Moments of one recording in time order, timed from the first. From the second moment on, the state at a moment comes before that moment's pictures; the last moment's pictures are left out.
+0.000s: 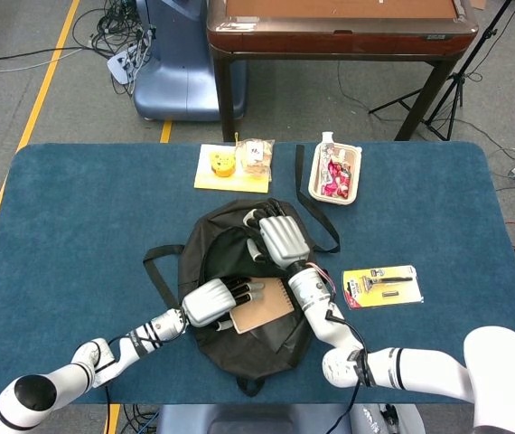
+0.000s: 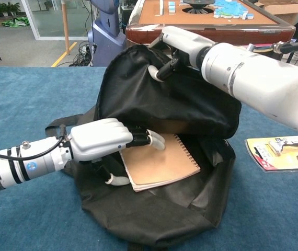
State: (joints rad) left arm -0.83 -1.94 0.10 -0.67 1.84 1.19 -0.33; right arm 0.93 -1.70 0.36 -1.56 -0.84 1.06 -0.37
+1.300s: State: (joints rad) left arm -0.80 -1.83 0.09 -0.90 1.83 1.48 -0.48; right arm 0.91 -1.67 0.36 -1.48 -0.80 1.03 -0.35
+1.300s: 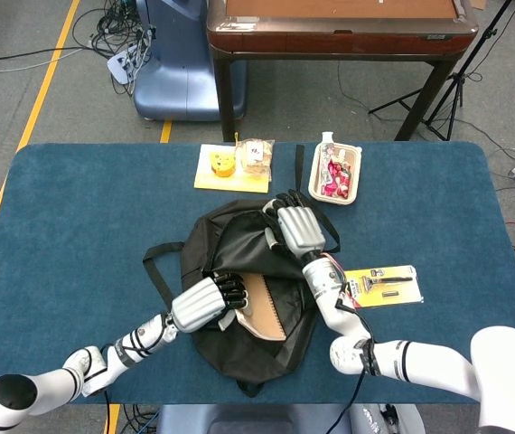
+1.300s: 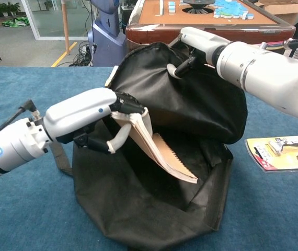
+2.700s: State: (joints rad) left arm -0.64 -1.29 -0.09 -1.60 1.65 1.59 -0.65; right arm 0.87 -1.43 0.22 -1.86 -0.99 0.85 -0.30
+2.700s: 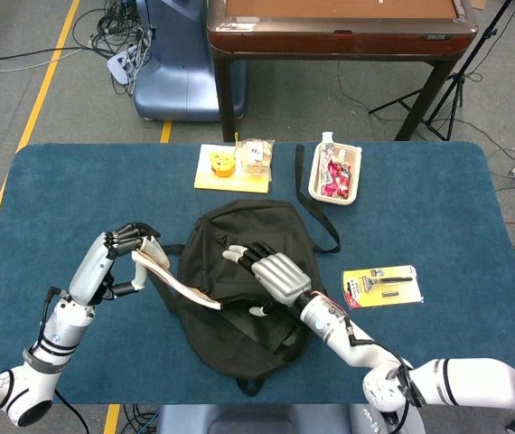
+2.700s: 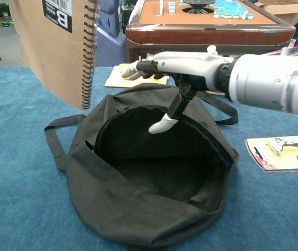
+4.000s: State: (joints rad) left arm -0.68 -1.50 -0.11 -1.43 1.38 1.19 0.08; right arm 0.54 -1.01 0.16 -1.98 -1.24 1.15 -0.06
